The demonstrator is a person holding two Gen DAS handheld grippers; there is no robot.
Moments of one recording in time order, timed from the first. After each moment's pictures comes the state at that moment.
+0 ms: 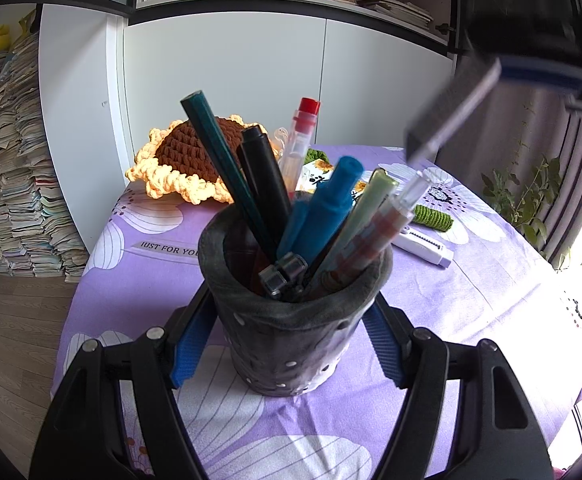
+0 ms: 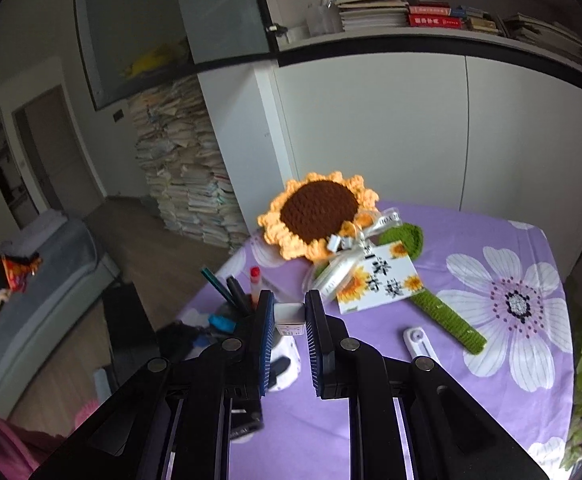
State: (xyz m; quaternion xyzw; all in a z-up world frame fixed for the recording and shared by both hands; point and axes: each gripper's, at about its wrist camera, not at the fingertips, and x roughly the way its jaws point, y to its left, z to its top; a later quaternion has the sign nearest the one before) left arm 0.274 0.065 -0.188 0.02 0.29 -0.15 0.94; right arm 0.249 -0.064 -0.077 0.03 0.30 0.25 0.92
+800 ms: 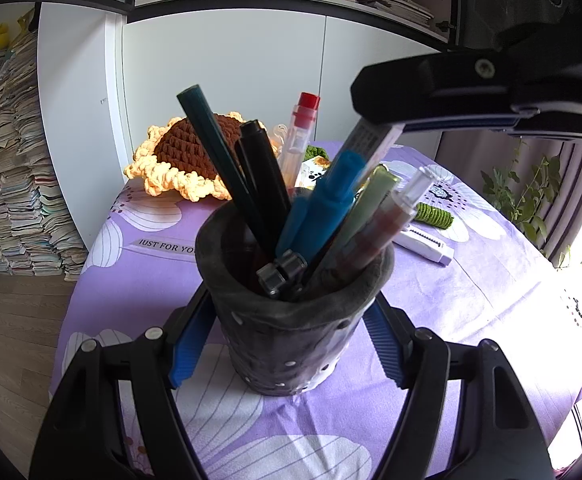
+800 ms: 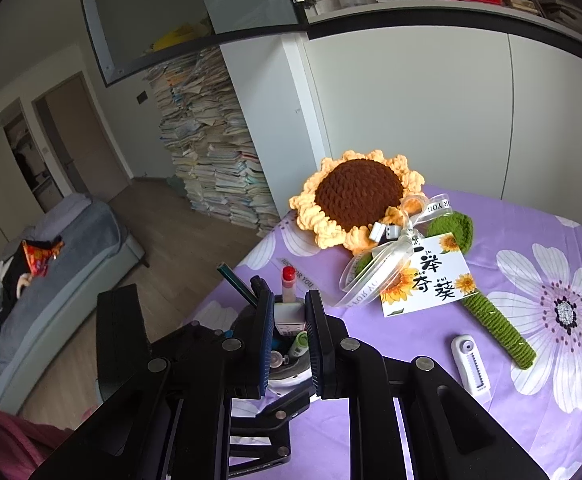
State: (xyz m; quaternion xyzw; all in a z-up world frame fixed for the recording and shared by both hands) left arm 0.270 0.063 -0.189 0.02 0.30 -0.15 0.94; right arm 0.282 -0.035 -0.104 0.02 0.34 0.30 0.89
